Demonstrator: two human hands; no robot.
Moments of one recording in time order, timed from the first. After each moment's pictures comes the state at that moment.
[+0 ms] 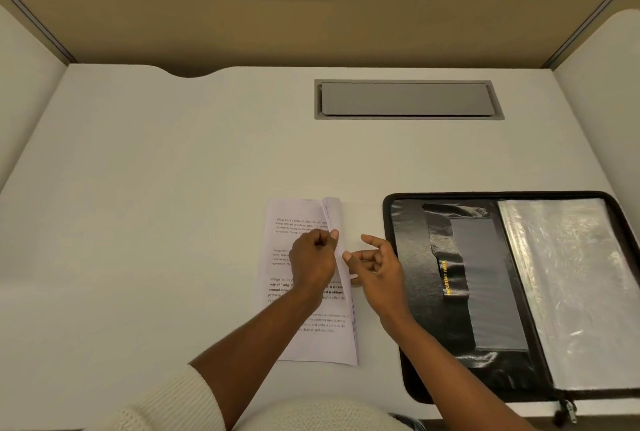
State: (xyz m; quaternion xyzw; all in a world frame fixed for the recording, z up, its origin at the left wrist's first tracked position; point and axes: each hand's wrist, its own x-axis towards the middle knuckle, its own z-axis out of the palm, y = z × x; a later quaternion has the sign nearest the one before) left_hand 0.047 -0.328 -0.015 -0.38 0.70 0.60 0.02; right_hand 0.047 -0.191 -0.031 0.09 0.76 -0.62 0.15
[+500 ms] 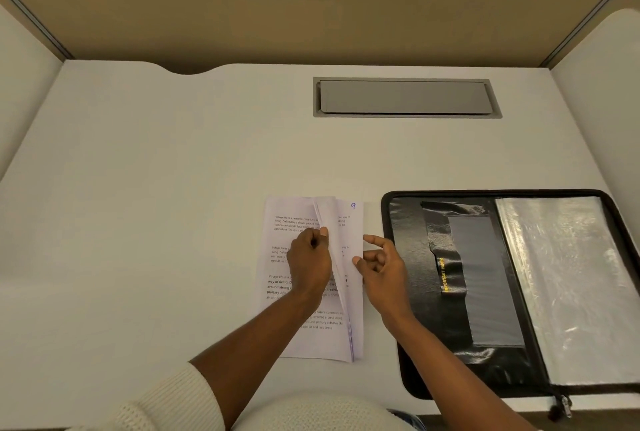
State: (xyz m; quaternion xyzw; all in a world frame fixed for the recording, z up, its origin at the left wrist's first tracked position) left_hand 0.052 -0.326 -0.020 -0.39 0.69 0.61 0.00; right_hand 0.047 -0.181 -0.045 0.09 0.80 -0.58 0.14
